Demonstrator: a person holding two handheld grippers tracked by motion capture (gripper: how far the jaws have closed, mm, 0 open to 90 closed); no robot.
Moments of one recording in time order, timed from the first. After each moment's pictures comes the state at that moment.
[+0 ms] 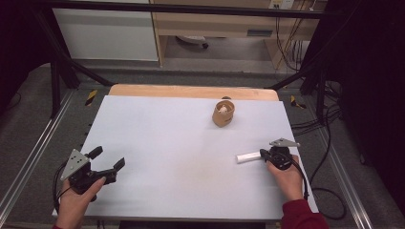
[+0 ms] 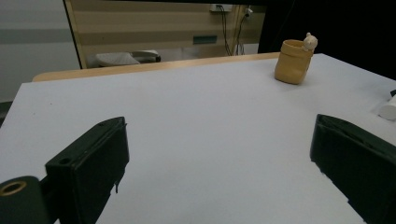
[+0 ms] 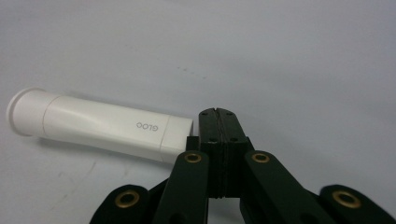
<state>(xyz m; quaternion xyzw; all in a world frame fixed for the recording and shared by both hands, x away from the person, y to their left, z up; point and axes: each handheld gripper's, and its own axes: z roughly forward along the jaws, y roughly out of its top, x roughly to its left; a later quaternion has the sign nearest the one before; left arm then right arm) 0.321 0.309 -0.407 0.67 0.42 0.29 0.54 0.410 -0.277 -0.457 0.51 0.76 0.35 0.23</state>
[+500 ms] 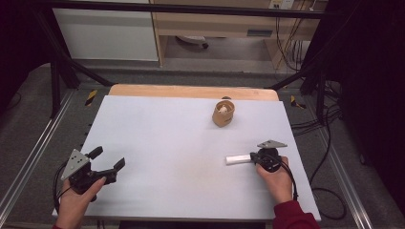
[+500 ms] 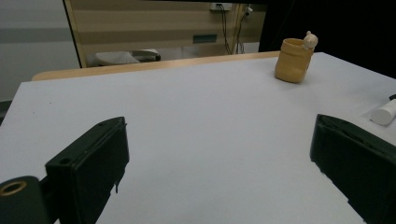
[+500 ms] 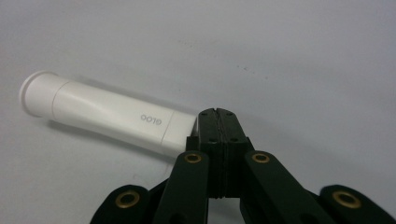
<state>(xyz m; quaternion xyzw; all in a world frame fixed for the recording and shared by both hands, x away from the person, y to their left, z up) 0.322 0.309 -0.407 0.67 0.42 0.29 0.53 0.401 -0.239 -0.453 0.50 0.77 0.33 0.21</state>
